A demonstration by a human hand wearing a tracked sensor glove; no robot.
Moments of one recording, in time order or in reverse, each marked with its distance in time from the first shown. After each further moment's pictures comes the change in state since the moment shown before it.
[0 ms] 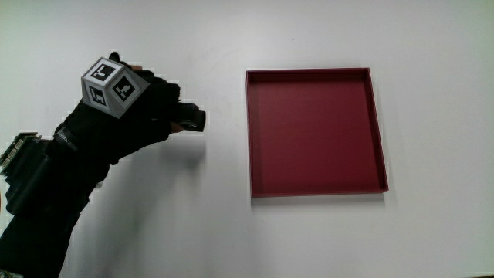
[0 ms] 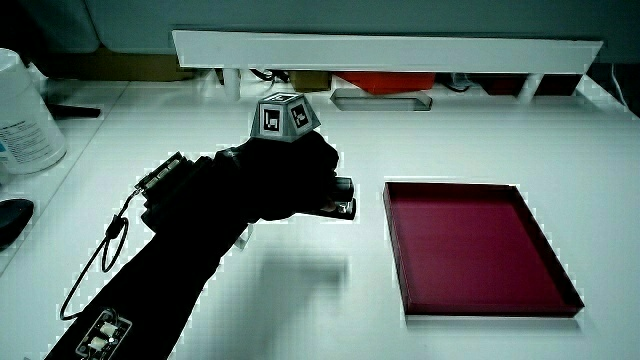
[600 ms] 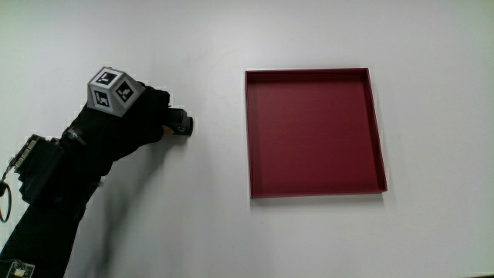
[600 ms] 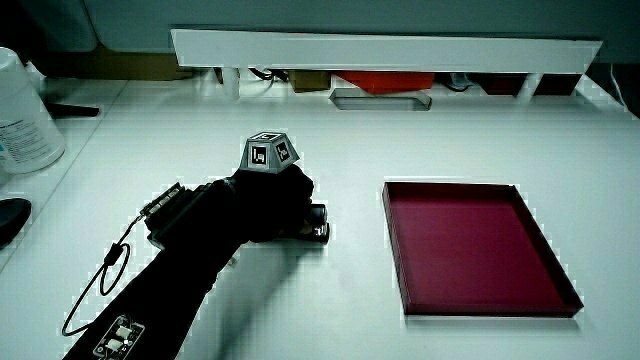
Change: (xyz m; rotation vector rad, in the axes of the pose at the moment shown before) arm -0.051 0.024 -0.052 -0.069 -0.009 0.085
